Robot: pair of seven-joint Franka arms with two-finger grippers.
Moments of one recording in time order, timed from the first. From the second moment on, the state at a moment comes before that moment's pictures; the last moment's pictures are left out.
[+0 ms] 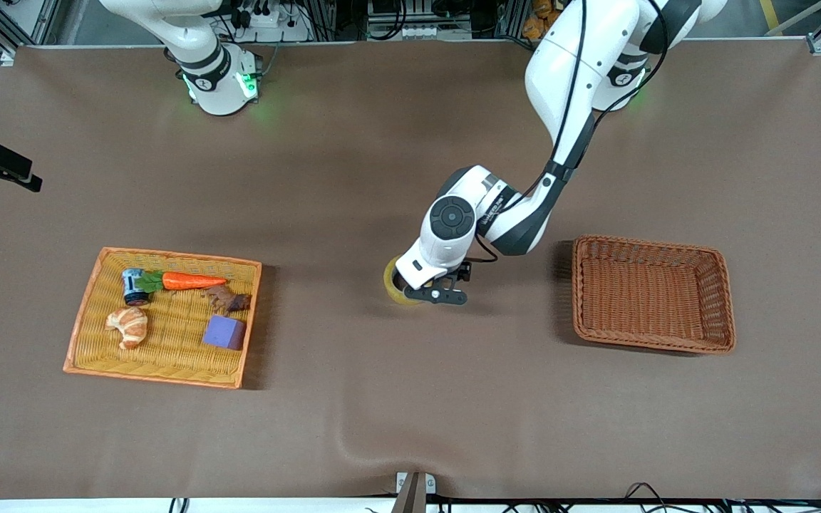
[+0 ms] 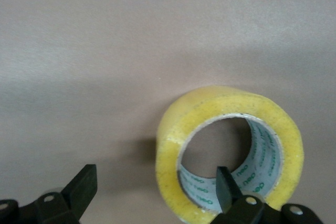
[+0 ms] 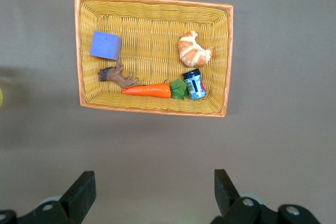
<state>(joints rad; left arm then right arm) -0.66 0.82 -0.07 -1.43 -0.04 2.27 -0.56 0.03 0.00 -0.14 -1.54 0.03 1.49 -0.09</state>
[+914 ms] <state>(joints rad) -0.66 0.85 -0.07 -1.40 -0.07 2.36 -0.57 0.02 0.00 -0.14 -1.52 0.03 1.49 -0.08</state>
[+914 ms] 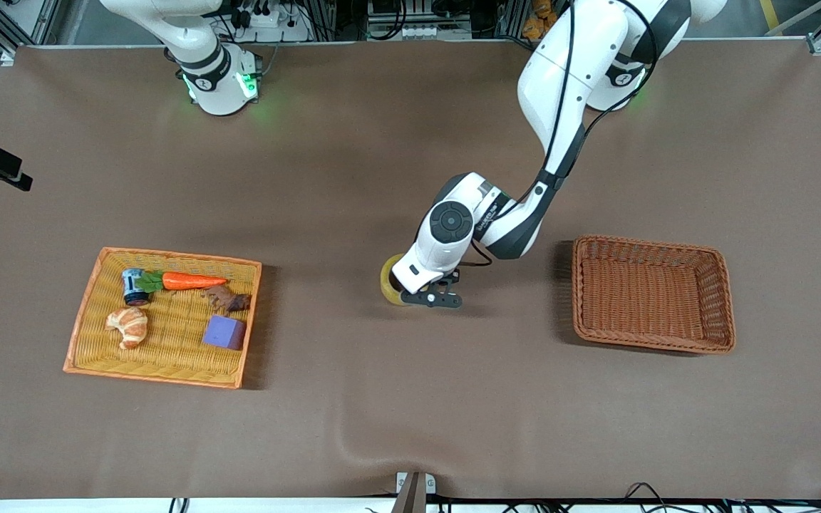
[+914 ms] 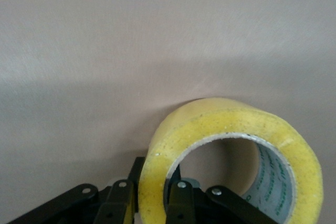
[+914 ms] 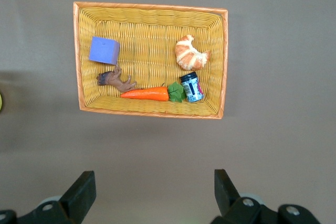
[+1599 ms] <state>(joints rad) -0.33 0.51 -0.05 -1.38 -0.07 1.96 -0.28 0.02 0.00 -0.14 -1.51 0.03 1.49 -0.08</state>
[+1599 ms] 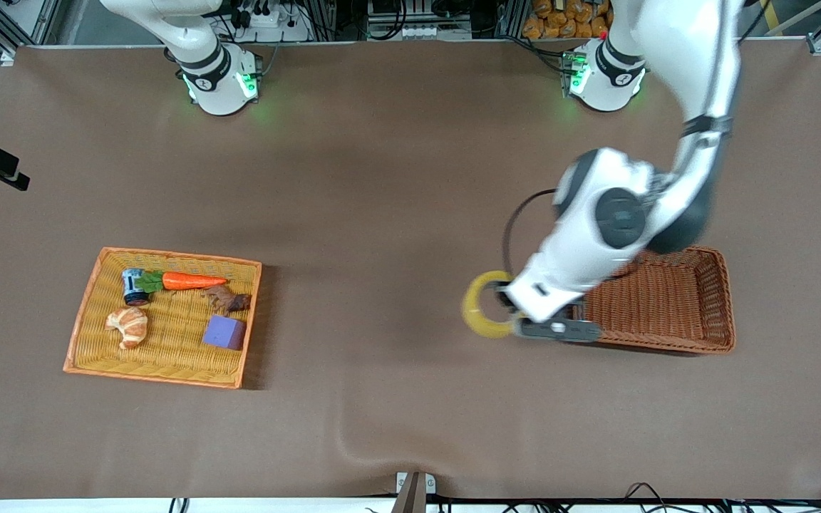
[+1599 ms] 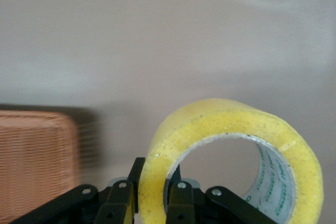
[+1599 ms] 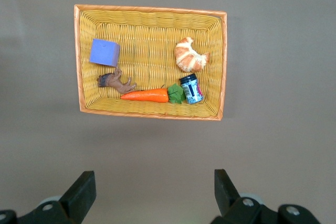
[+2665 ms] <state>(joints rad) 0.04 0.46 -0.05 -1.76 -0.01 2.11 0.10 0.00 0.00 -0.15 -1.51 0.02 1.49 -0.08</state>
